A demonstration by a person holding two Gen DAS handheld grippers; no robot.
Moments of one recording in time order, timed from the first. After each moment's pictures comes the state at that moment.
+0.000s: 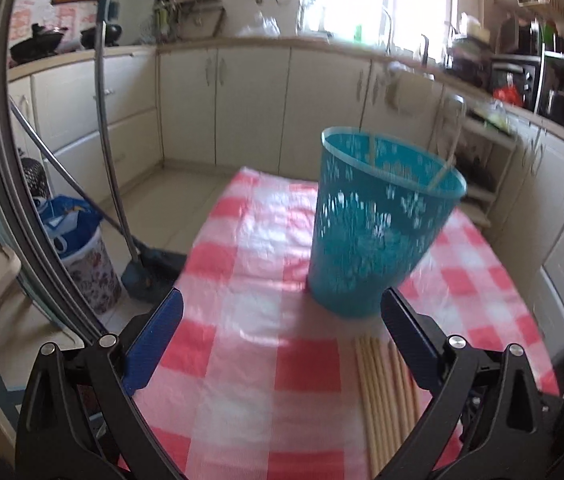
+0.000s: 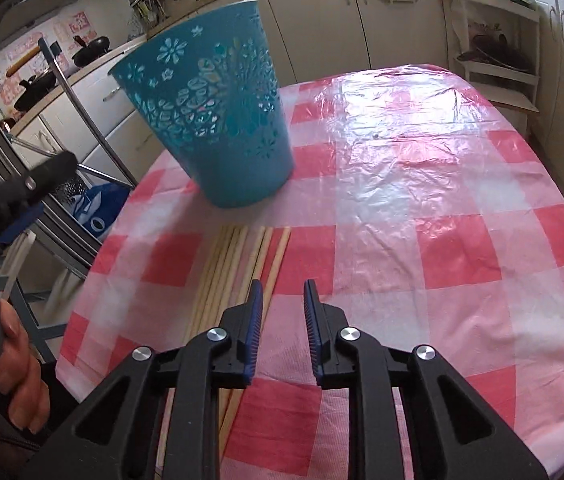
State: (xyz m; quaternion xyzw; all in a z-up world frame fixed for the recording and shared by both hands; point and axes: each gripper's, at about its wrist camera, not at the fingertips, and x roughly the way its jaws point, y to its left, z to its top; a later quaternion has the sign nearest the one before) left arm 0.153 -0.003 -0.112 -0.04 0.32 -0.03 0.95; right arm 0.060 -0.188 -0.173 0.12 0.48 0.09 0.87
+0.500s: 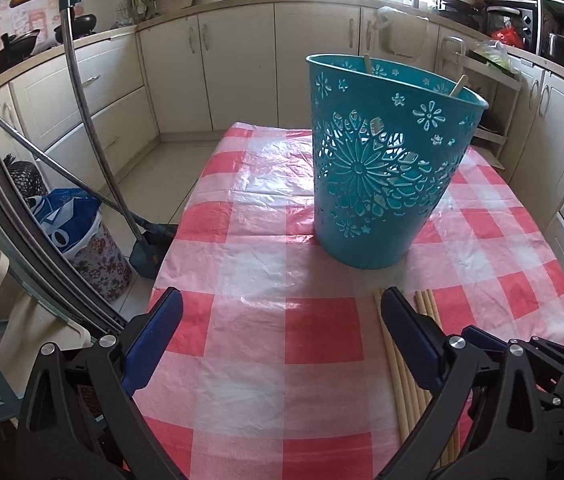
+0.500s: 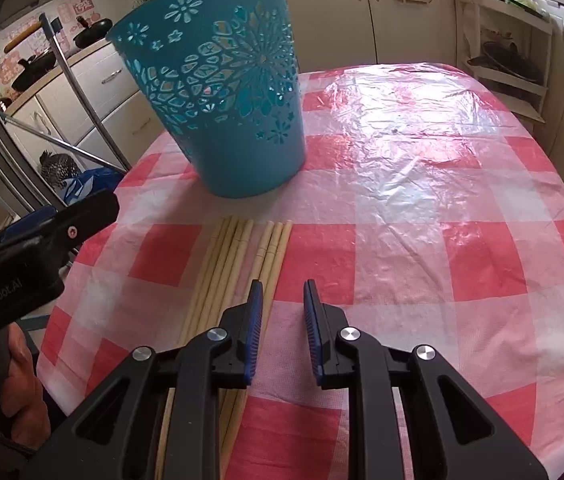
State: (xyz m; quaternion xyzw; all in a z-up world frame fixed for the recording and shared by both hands) left arm 0.172 -0.017 -0.142 0.02 0.38 -0.02 0.92; right arm 0.070 -0.166 -0.180 0.09 0.49 0.09 0.86
